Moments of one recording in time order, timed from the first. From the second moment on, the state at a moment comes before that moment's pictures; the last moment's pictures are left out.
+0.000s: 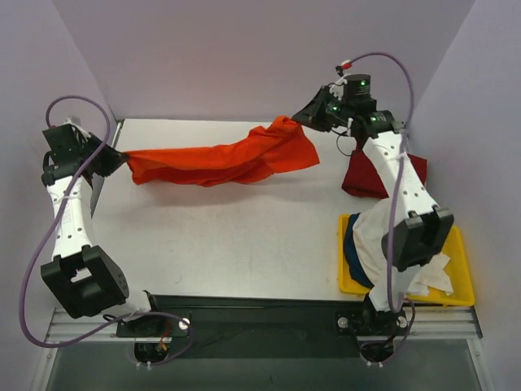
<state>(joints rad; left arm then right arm) 0.39 1.44 1.34 -0.57 0.40 -0.60 0.27 1.85 1.89 -0.54 -0.40 0.68</state>
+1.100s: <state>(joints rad) 0.20 1.62 1.17 -0.50 0.45 -0.53 0.28 1.76 1.27 -0.69 -0.19 0.57</state>
